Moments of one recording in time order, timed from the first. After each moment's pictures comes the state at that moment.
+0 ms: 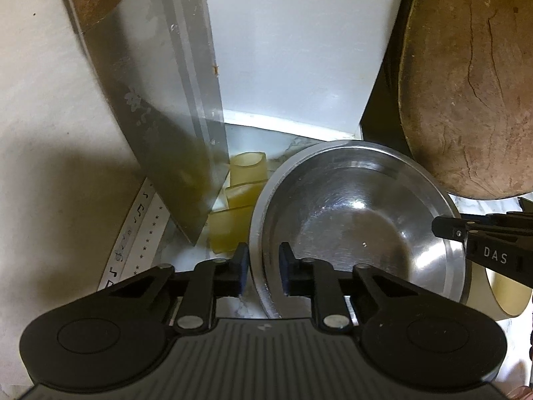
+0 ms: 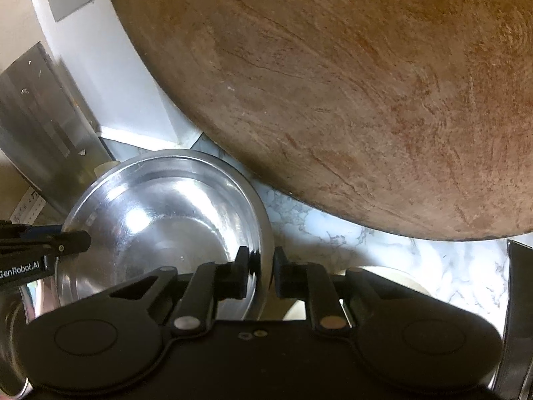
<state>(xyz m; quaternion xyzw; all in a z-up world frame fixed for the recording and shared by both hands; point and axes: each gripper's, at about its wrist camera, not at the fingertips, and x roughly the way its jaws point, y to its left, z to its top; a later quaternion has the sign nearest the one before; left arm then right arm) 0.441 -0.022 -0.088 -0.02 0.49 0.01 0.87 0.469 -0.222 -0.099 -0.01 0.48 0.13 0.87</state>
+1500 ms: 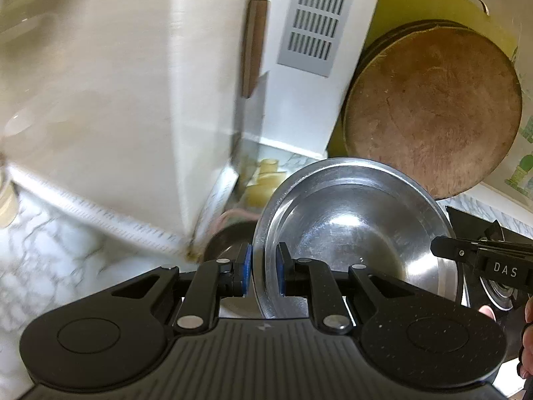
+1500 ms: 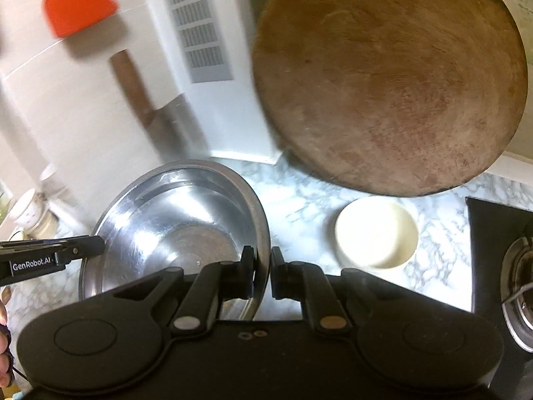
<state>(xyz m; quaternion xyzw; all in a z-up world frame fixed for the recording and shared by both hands) 0.246 0.023 0.031 -0.08 0.41 0.00 0.91 0.283 -0.224 0.029 0.04 0.41 0.17 0.90</state>
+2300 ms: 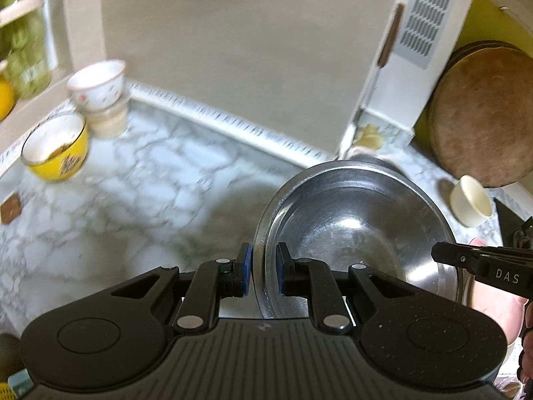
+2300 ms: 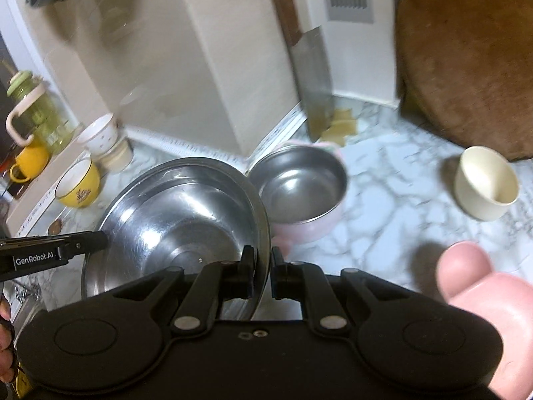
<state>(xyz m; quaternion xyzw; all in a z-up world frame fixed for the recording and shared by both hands) 0.112 0.132 0.002 -0.12 0.43 0.10 0.89 0.191 -0.106 0.003 0.01 0.44 0.26 0.86</state>
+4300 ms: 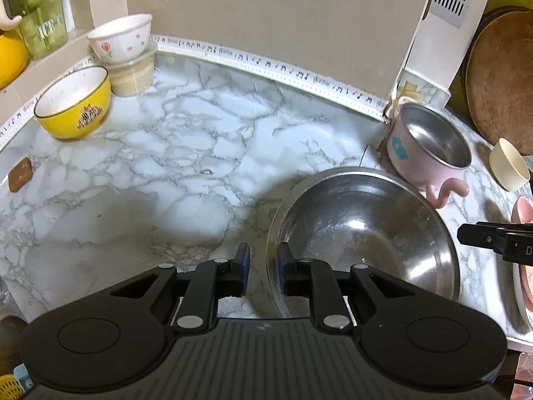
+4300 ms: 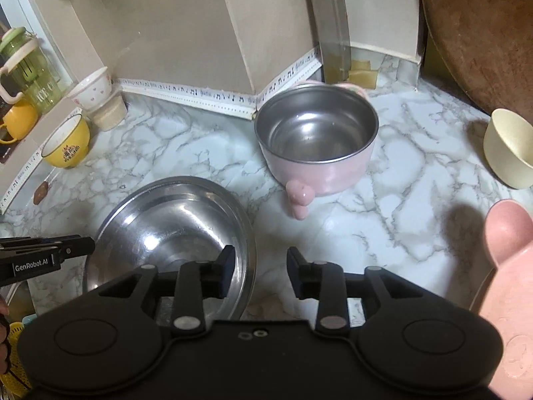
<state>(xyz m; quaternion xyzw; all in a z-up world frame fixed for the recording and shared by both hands) 0.090 0.158 -0.053 -0.10 0.46 0.12 0.88 0.184 -0.084 -0.048 -0.01 0.47 0.27 0.84</state>
